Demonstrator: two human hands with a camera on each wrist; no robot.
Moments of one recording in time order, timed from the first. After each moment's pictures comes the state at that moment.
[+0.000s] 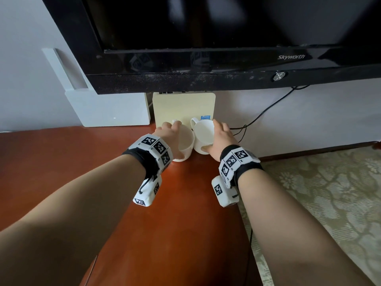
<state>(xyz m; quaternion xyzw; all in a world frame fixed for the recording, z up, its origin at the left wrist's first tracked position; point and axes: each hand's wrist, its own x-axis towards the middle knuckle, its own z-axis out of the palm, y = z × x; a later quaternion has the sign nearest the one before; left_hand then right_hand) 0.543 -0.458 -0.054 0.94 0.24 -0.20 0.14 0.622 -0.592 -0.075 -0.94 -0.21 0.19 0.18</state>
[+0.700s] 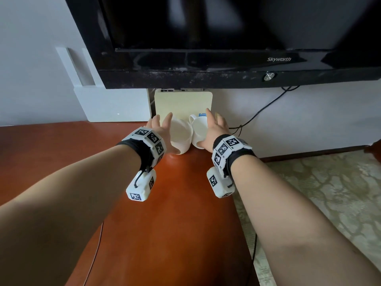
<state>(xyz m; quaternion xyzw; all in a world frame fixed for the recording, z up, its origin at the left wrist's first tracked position) 0.517 -0.457 -0.043 0.92 0.29 -0.19 0.16 0.598 -0.593 -0.046 -0.94 -0.23 0.18 0.17</state>
